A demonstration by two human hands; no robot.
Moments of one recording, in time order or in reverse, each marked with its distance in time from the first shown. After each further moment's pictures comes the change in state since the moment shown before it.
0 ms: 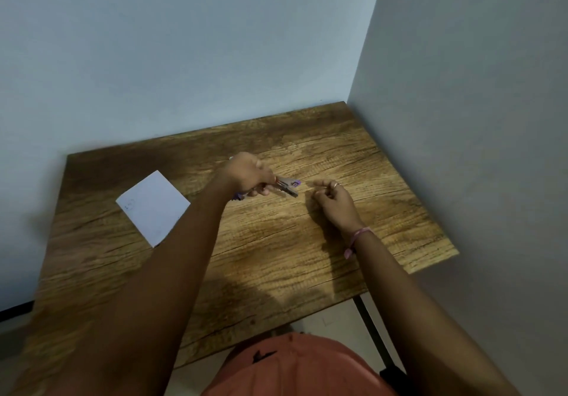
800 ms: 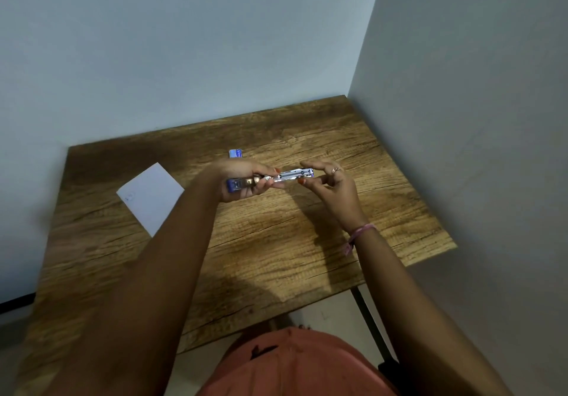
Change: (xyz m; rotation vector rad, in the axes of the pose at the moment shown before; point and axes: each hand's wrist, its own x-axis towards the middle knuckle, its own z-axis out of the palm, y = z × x) left_hand -0.011 0.001 -0.005 -0.713 -0.380 -0.372; right_hand -0.028 -0.033 -0.003 -0.052 -0.051 -0.520
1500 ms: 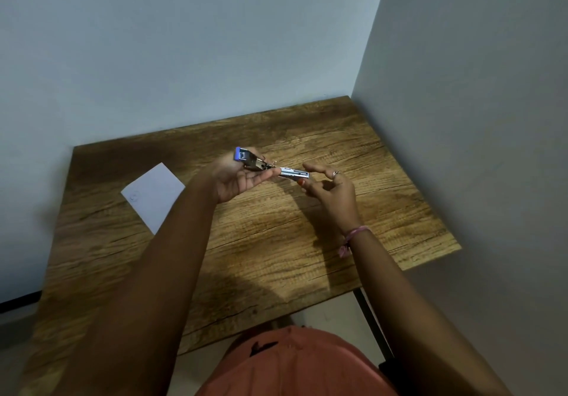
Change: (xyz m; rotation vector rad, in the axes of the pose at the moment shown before) left_hand -0.020 -0.005 0.003 -0.234 0.079 0.285; right_hand 0.001 0.012 0.014 0.157 0.051 0.160
